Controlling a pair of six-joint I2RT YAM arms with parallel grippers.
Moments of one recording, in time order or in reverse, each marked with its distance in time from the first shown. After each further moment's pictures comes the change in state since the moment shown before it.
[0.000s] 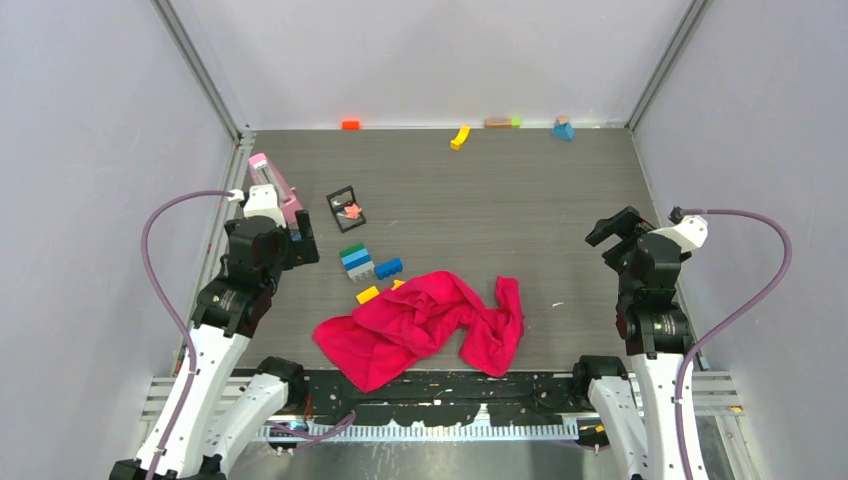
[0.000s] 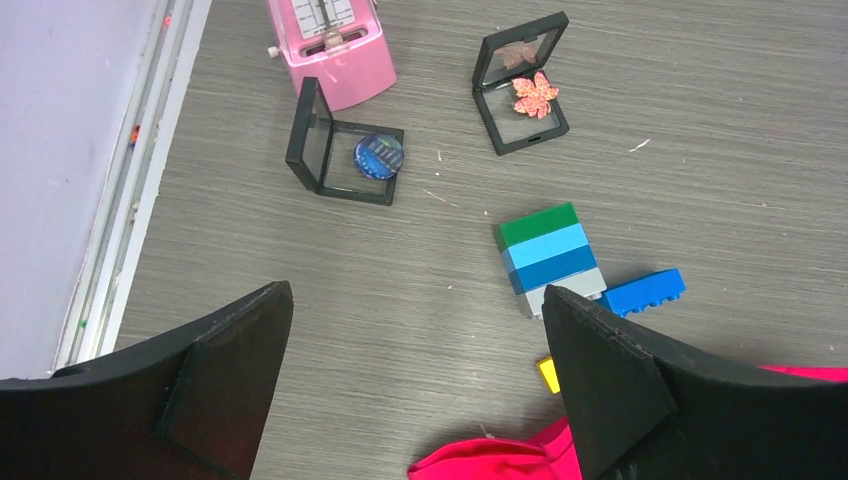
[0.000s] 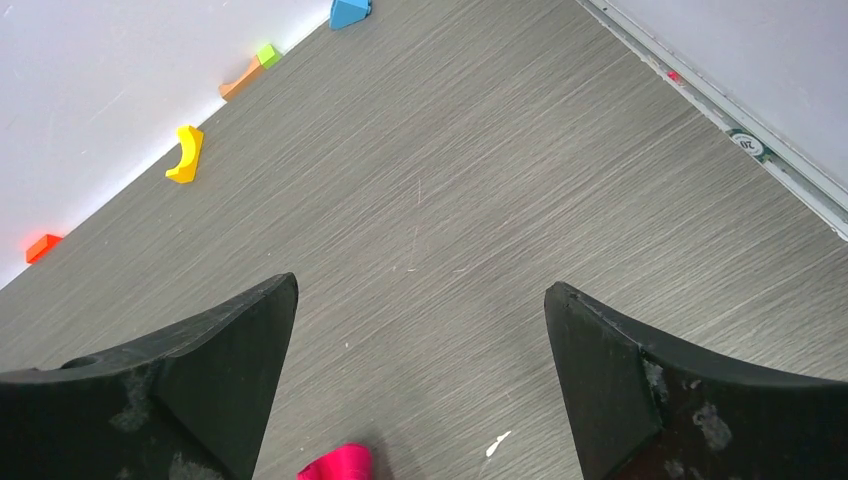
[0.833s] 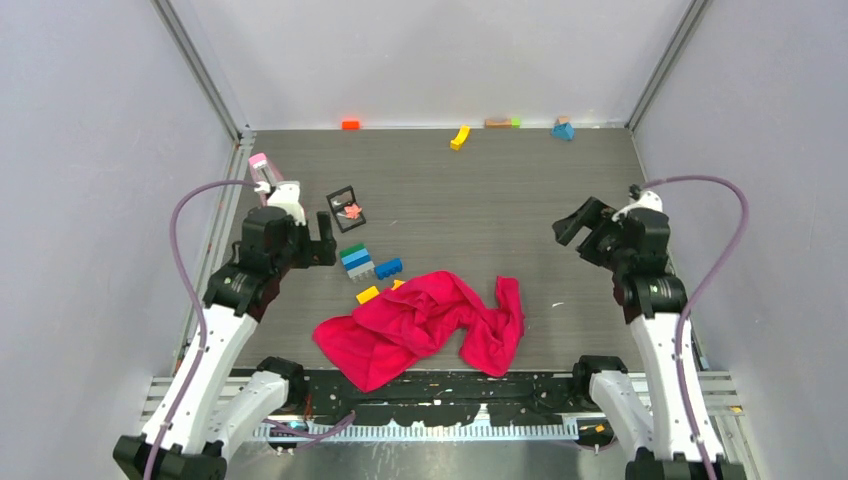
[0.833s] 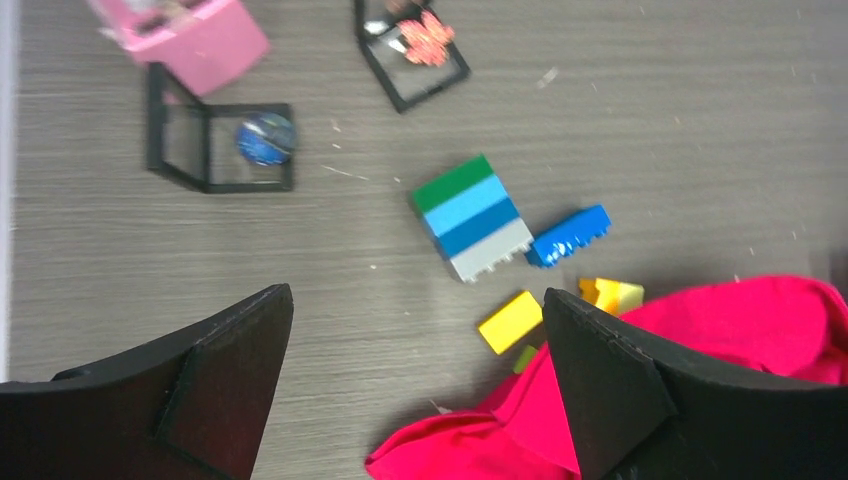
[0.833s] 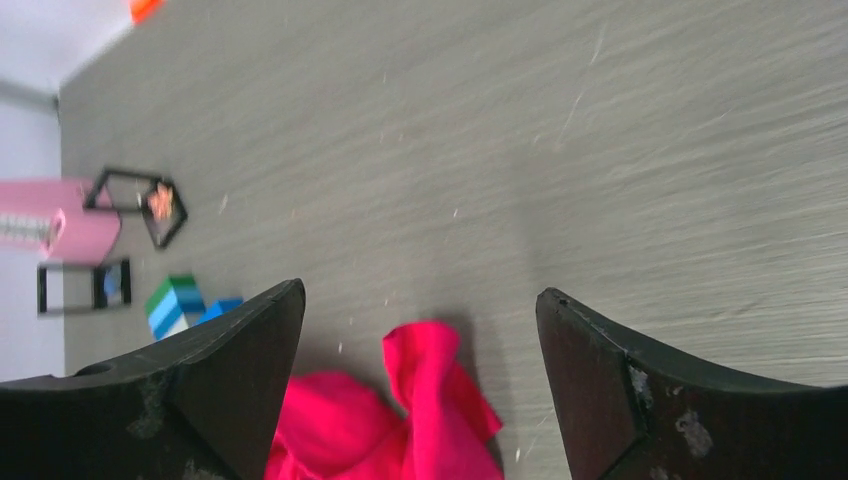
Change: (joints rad) left arm -0.002 0.082 0.000 0.018 0.217 0.023; right arm 0.004 0.182 0.071 -0.040 -0.415 -0.021
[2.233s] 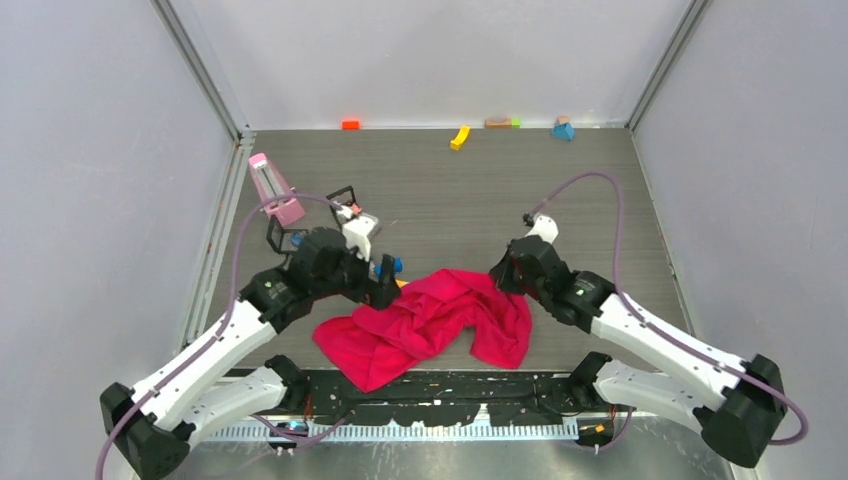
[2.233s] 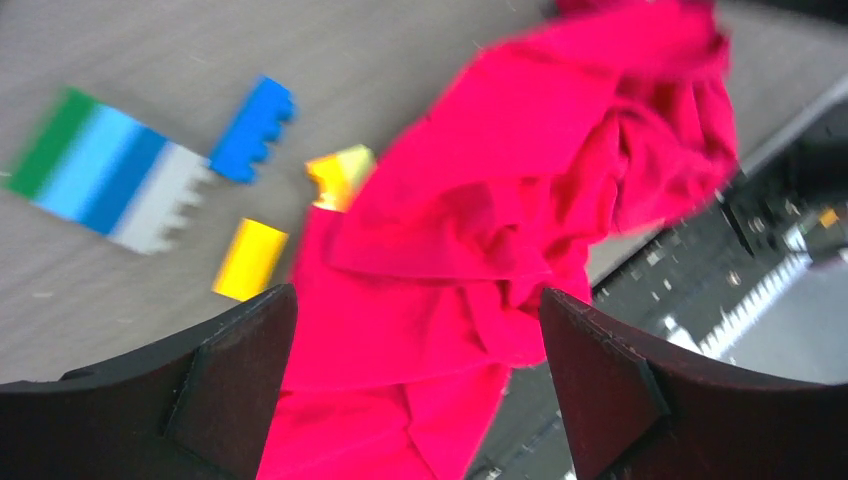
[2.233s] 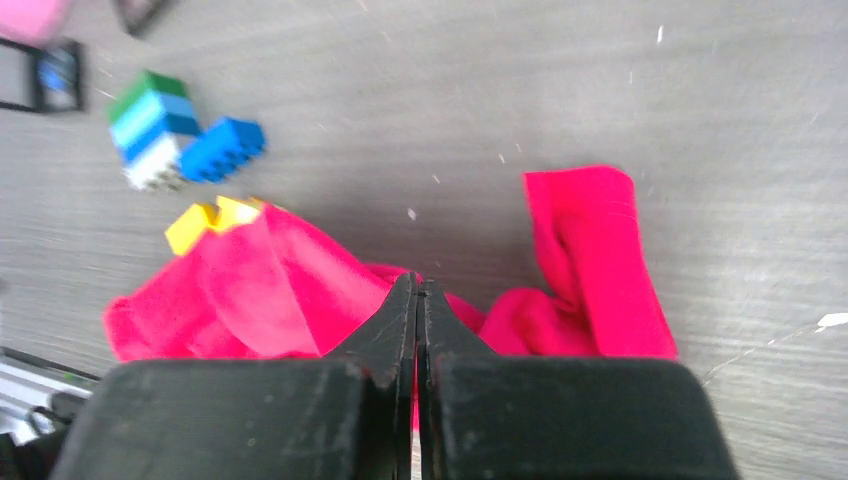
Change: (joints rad) left arm -0.373 0.073 -0.050 0.042 0.248 -0.066; right arm 0.813 0.242 -0.143 0.120 0.389 0.318
